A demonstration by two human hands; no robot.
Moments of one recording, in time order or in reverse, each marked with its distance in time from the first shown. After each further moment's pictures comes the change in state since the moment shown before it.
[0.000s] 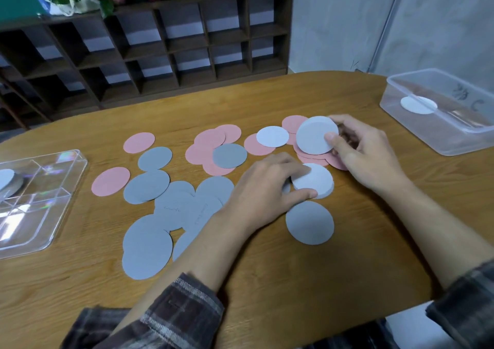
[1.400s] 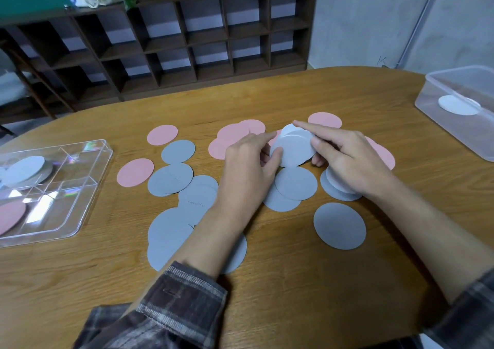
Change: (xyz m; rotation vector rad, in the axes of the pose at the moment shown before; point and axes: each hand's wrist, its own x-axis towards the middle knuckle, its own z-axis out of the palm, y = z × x) left_hand -0.012 -0.028 -0.035 -0.061 0.463 -0.241; right_hand 0.009 -0.033 0.053 0.077 -0.252 -0.082
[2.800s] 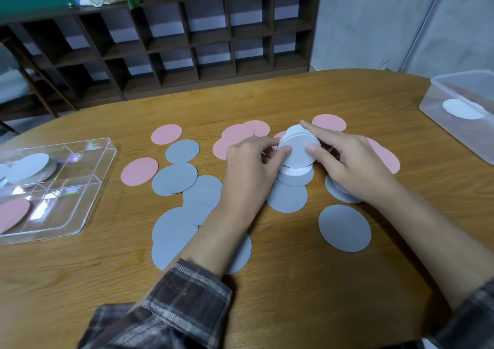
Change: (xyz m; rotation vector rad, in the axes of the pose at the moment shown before) left_hand 0.000 -0.003 0.001 -0.103 0.043 -0.103; right_hand -0.002 -0.007 0.005 -0.200 0.032 -0.056
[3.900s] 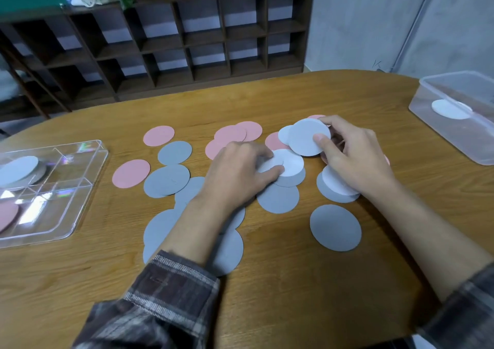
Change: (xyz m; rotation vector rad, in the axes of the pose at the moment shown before) left_hand 0.012 -0.010 -0.015 0.378 -0.322 0.090; right_hand 0.004 0.014 -0.008 -0.030 0.158 0.094
